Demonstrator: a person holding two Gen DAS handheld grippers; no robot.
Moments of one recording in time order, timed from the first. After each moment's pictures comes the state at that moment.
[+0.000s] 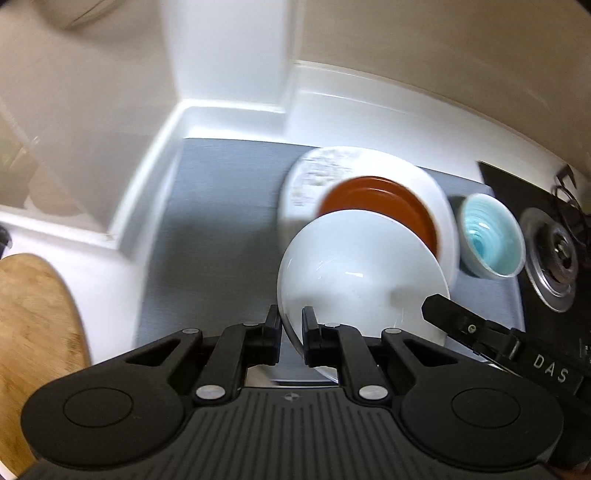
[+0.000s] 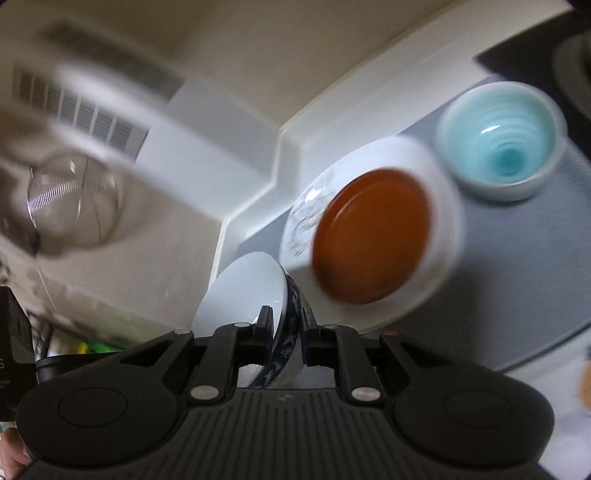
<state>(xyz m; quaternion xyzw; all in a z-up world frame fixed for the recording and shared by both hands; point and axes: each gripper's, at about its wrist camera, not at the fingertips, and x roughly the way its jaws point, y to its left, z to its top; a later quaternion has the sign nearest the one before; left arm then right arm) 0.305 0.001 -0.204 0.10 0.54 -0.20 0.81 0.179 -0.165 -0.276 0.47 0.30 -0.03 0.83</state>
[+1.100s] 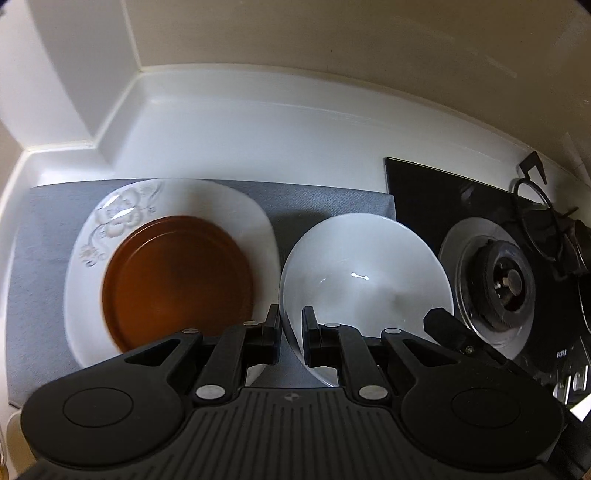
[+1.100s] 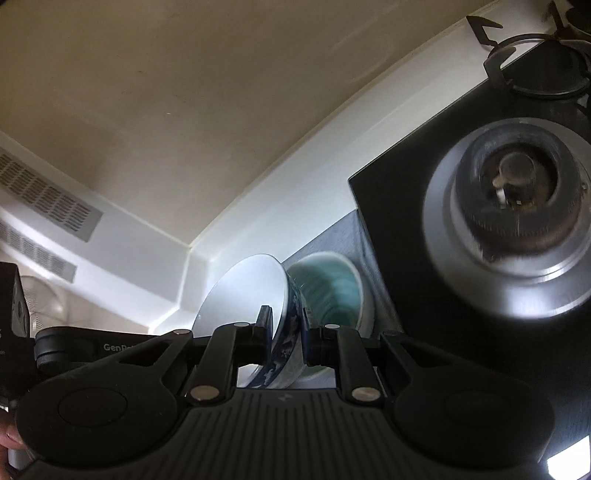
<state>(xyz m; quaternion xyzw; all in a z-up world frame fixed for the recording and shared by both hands) 0.320 -0.207 -0.242 0.10 0.57 -0.24 0.78 0.146 -0.345 -0.285 0.46 0.27 -0.12 0.83</state>
